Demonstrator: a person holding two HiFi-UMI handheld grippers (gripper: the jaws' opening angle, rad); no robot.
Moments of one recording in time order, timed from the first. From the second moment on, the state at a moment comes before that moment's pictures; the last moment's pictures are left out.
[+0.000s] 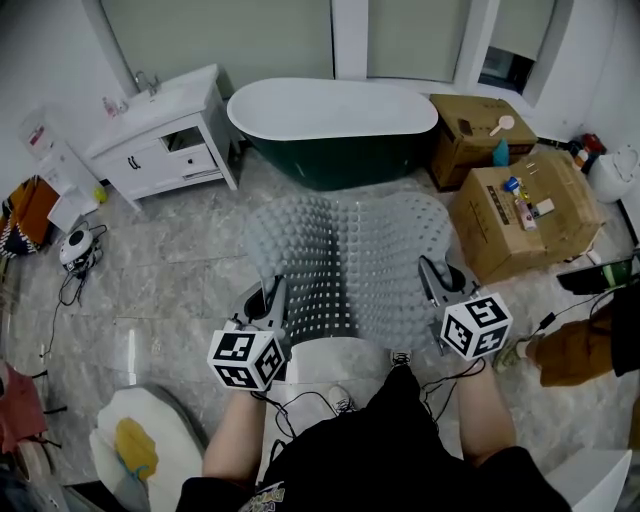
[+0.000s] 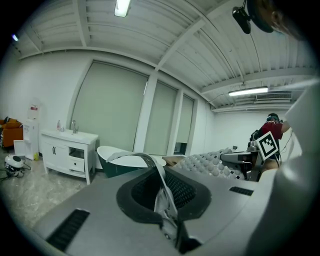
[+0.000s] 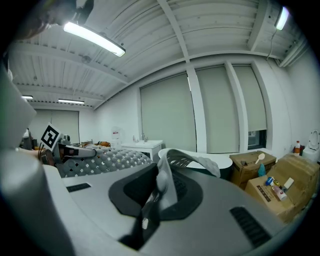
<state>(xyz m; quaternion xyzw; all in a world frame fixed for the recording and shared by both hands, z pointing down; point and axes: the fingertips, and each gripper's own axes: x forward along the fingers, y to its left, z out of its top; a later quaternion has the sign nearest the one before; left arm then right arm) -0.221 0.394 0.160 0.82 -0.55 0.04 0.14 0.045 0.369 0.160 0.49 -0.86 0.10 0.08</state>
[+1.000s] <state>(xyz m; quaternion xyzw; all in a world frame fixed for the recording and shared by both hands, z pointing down) -0.120 0.195 0.182 0.79 -0.59 0.04 0.15 0.140 0.144 0.185 0.44 -0.89 0.10 0.09</state>
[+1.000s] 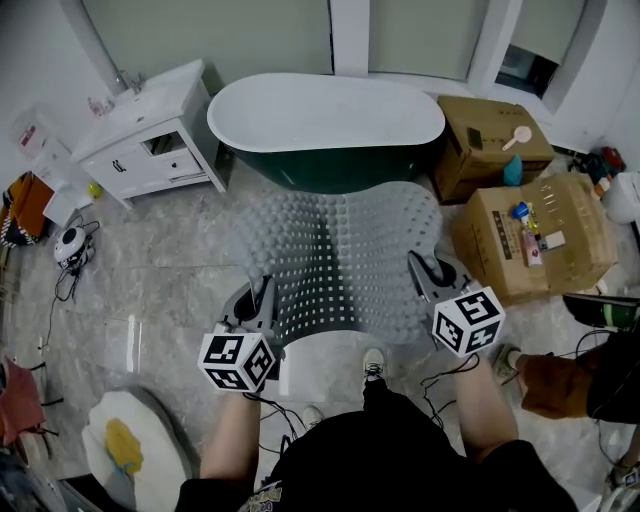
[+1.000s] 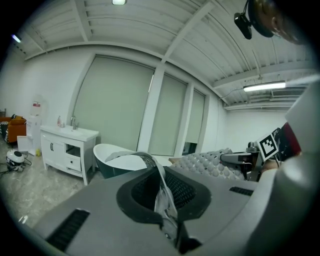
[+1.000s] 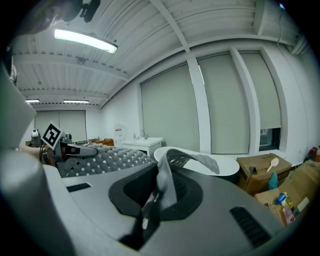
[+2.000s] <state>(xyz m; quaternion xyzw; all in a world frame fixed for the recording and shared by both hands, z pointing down) -0.043 0.072 0.175 0.78 -0.61 0.04 0.15 0.217 0.017 0.187 0.42 -0.90 0.11 0.08</state>
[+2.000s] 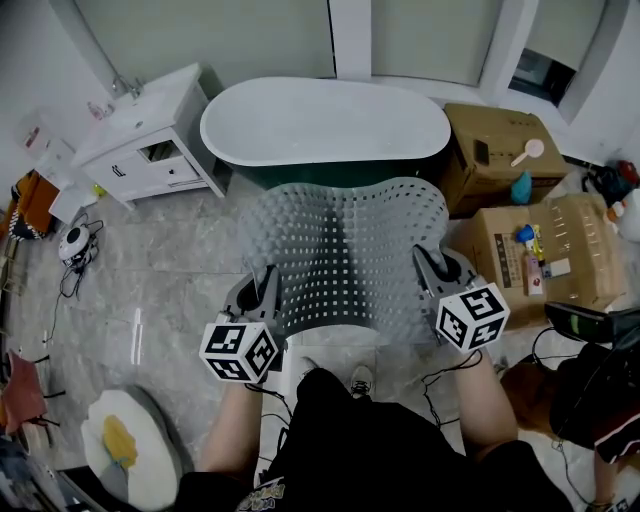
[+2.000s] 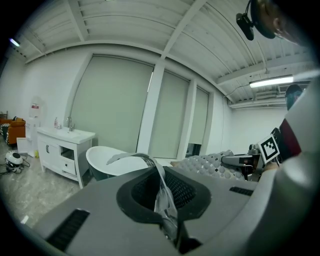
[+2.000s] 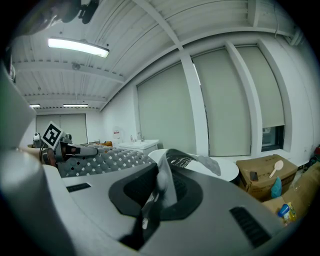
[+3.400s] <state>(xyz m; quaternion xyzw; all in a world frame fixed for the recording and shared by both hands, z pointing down) -0.212 -0.166 0.204 0.82 -0.54 0.03 0.15 0.091 -0.184 0.218 0.53 -0.83 0.12 0.12</state>
